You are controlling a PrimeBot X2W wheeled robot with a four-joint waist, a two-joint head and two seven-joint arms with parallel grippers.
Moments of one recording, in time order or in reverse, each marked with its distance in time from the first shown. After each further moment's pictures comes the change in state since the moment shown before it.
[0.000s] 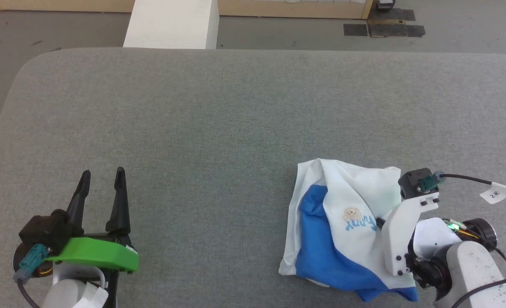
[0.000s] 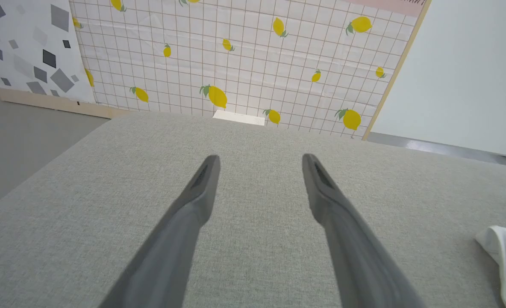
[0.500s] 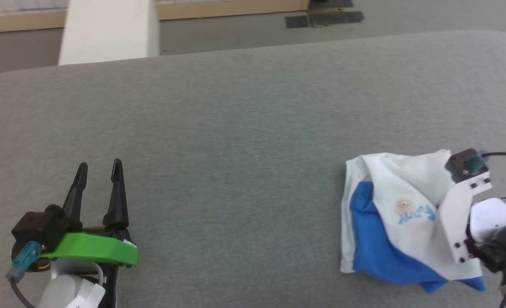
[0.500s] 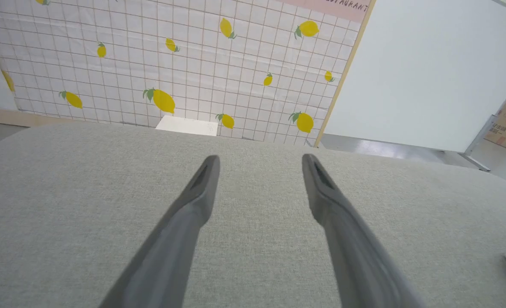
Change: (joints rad) left arm -0.006 0.000 0.001 -0.038 -0.034 0.005 -0.001; right arm -0.031 -0.299 0.077 -0.120 0.068 0.000 0.132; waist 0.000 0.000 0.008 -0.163
